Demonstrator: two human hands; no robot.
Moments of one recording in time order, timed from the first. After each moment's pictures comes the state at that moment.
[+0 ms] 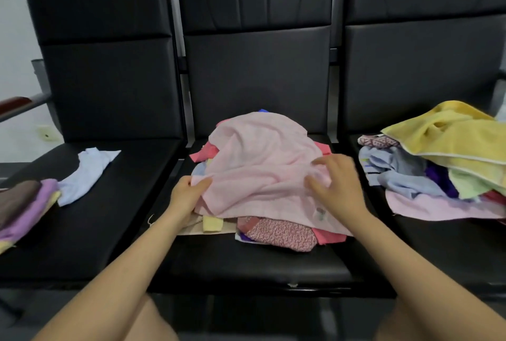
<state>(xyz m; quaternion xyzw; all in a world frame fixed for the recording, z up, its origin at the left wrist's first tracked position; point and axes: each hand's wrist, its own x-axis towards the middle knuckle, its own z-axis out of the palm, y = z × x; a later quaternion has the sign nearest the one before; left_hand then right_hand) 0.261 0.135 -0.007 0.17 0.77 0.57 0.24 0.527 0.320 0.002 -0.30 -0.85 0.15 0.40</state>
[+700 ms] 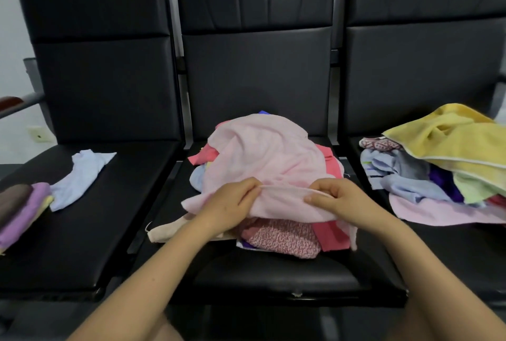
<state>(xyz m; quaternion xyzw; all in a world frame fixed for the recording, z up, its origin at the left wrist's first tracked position) 0.329 0.155 0.019 0.62 0.70 0.33 0.06 0.546 0.298 0.039 -0.24 -0.85 0.44 0.19</state>
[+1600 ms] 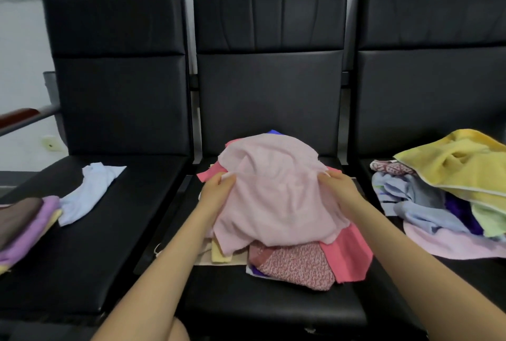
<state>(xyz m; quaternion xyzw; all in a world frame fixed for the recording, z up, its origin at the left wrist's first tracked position) 0.265 0.177 0.032 0.24 0.75 0.56 0.25 0.465 0.363 0.033 -0.46 -0.68 0.47 0.32</state>
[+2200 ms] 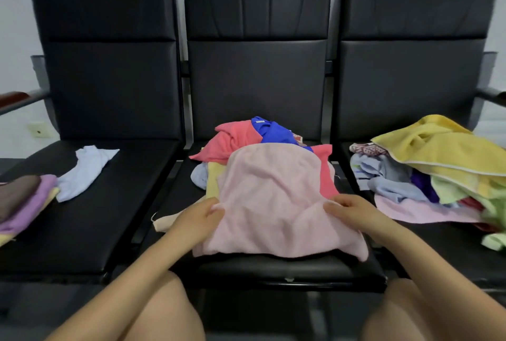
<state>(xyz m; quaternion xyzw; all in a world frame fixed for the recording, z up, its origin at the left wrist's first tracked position) 0.330 0.085 0.023 0.42 0.84 0.30 0.17 0.583 0.306 0.019 -0.38 -0.81 0.43 0.14</state>
